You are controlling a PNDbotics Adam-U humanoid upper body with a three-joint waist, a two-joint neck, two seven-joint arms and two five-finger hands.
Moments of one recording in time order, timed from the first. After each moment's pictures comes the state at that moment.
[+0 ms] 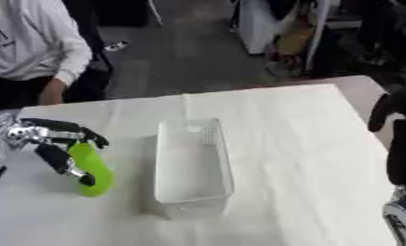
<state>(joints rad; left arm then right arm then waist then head) -0.92 0.61 -0.35 -0.86 -0.61 -0.35 -0.75 -0.32 -0.49 0.08 -1.98 -0.37 -0.70 -0.07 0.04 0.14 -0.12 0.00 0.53</state>
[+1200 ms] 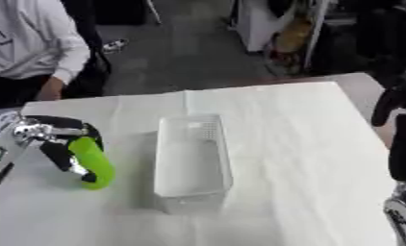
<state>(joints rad) -0.93 0.58 -0.30 -0.79 -0.70 -0.39 -0.71 -0.34 -0.48 0.08 -1.98 -0.38 -0.70 -0.06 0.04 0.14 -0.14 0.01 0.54</state>
